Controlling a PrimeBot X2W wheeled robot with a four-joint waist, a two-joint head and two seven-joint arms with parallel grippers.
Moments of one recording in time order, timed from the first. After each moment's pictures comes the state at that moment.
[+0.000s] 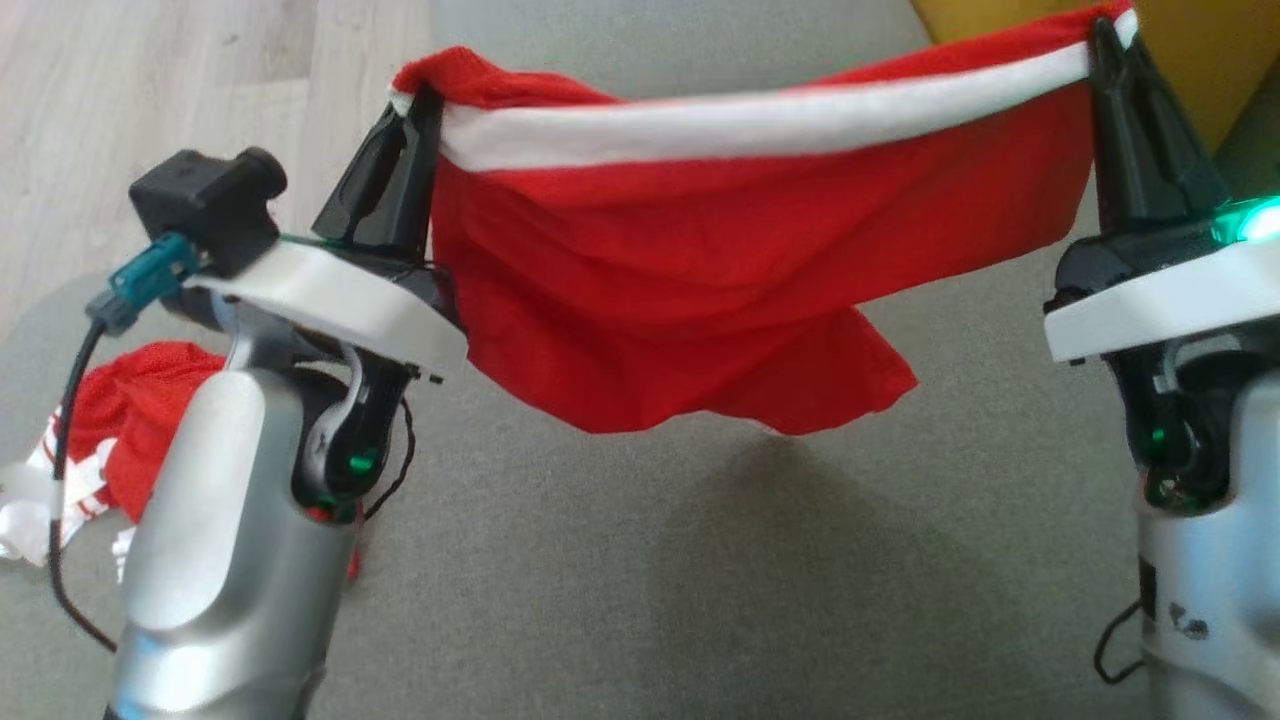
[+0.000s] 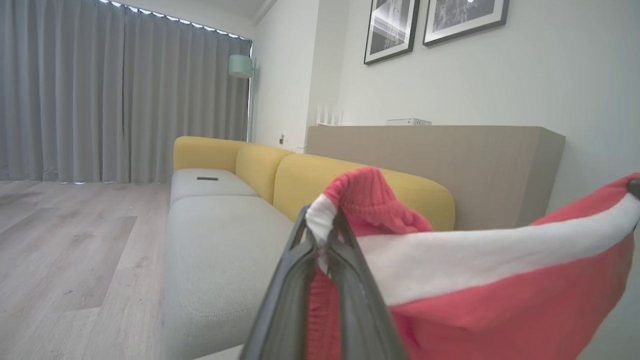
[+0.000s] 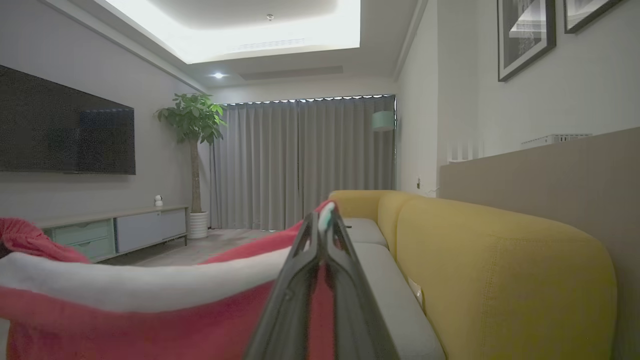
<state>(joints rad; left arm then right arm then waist) -0.48 0.12 -0.28 0.06 -0.45 -0.02 0.03 -0.40 -0.10 0.03 -0.17 0.23 0.13 0.22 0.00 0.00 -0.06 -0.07</state>
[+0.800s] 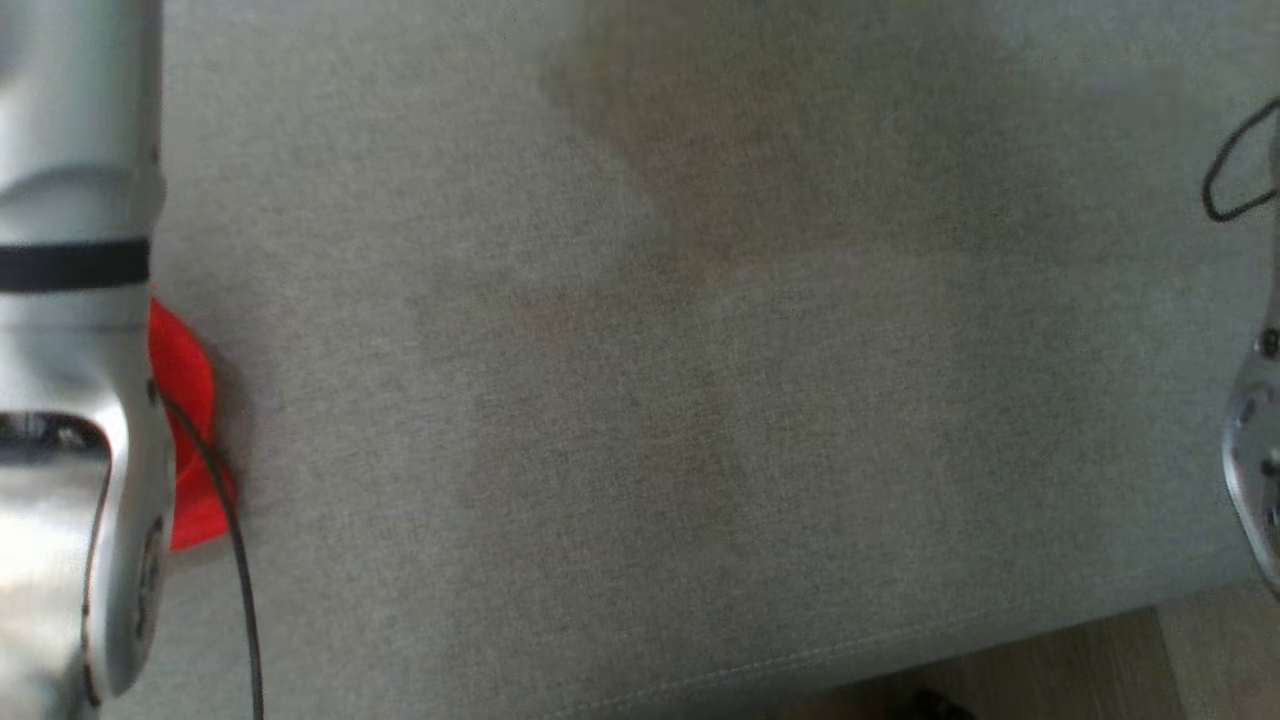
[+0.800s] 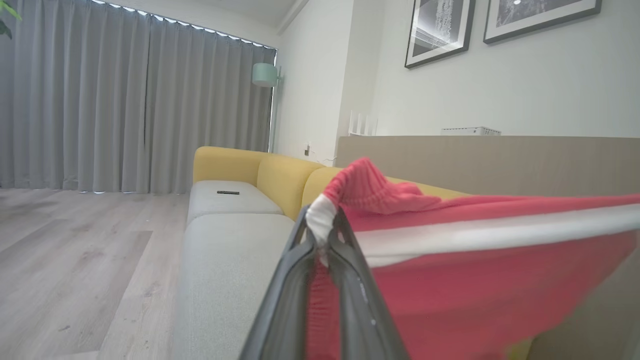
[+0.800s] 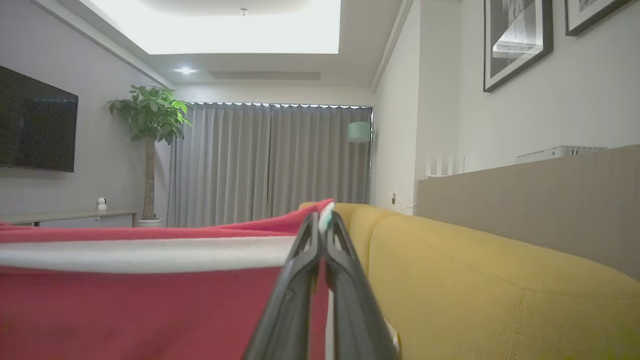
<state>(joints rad) -1.32 0.15 -0.24 0.63 -0.39 -0.09 -0.14 -1.30 -0.16 0.04 0.57 0.18 0.13 -0.15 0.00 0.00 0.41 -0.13</state>
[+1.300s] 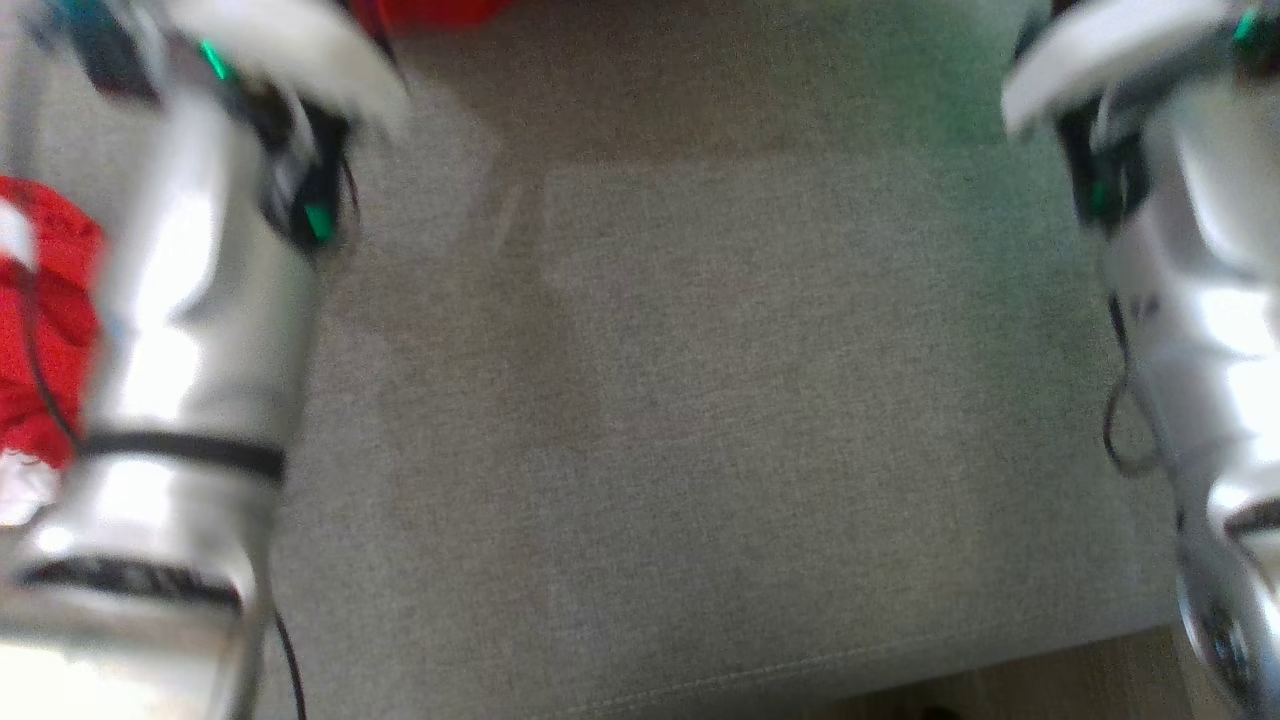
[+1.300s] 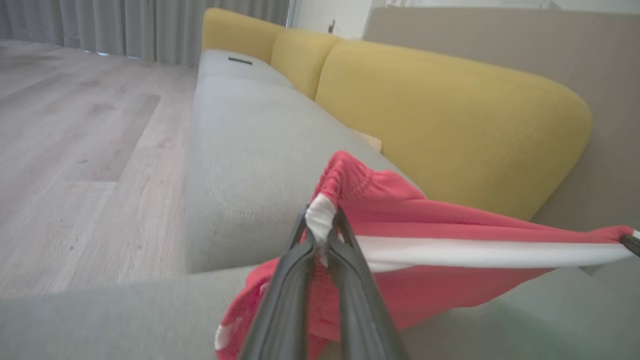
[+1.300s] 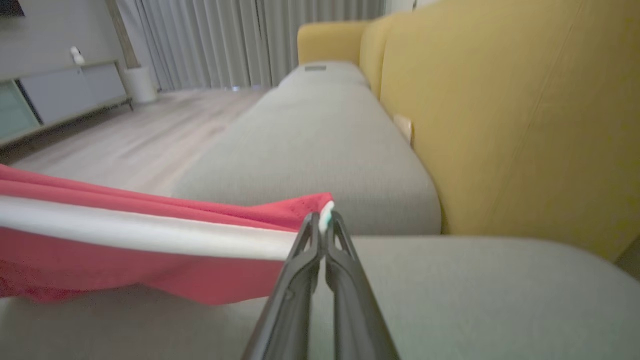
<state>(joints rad) -1.04 0.09 -0.27 0.84 -0.41 -0.13 -0.25 -1.07 -0.16 0.19 0.95 0.24 0.13 -0.22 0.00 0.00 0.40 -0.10</state>
